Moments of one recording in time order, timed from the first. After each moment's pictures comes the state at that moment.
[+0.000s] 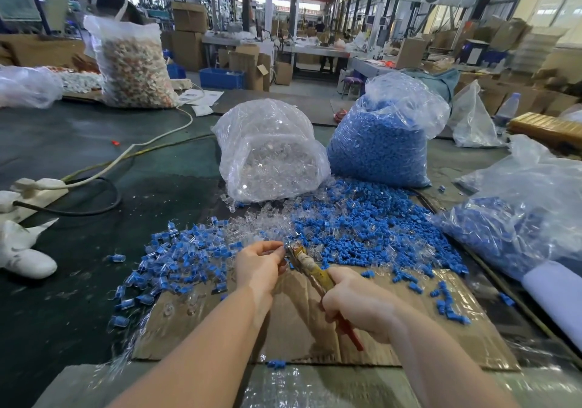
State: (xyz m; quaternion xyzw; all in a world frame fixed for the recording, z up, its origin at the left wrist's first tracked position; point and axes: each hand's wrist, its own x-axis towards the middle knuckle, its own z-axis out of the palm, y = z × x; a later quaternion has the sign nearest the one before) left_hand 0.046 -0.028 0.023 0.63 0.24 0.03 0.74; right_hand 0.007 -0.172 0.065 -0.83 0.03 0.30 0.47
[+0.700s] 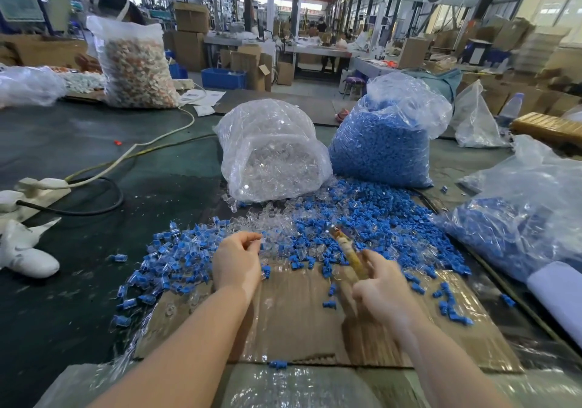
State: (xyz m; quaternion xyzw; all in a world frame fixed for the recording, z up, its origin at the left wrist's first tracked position) left_hand 0.048 -0.002 0.023 0.82 0.20 0.16 0.51; right_hand 0.022 -0.204 0.032 -0.90 0.08 0.05 0.42
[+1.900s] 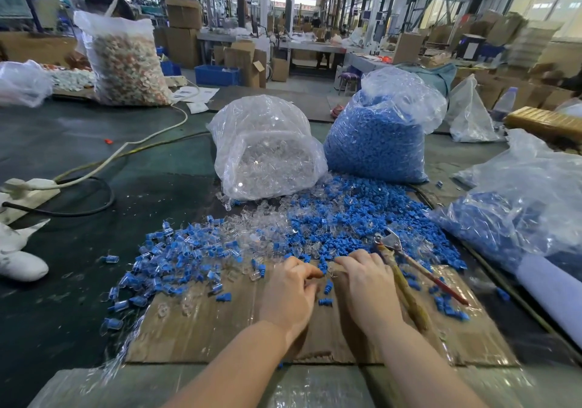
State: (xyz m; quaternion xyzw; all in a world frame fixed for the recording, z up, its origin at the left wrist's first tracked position) left_hand 0.025 -0.059 -0.010 0.91 -0.08 0.11 0.40; right_hand 0.034 -0.199 0.001 -0.99 -0.05 -0.12 0.10
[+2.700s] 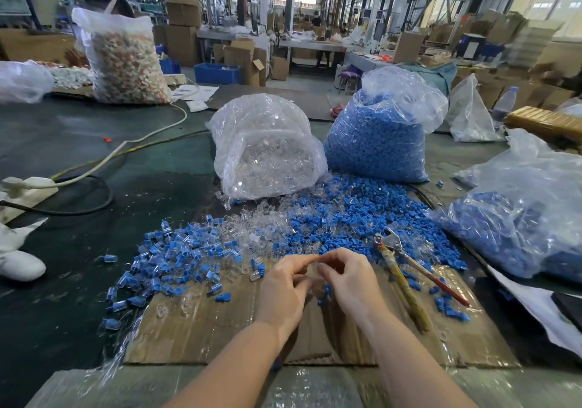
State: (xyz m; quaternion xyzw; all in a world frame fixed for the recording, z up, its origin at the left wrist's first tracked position) left_hand 0.021 -0.056 0.000 0.82 -0.03 0.07 0.56; right_hand 0.040 -0.176 0.010 -0.89 0.00 -0.05 0.44
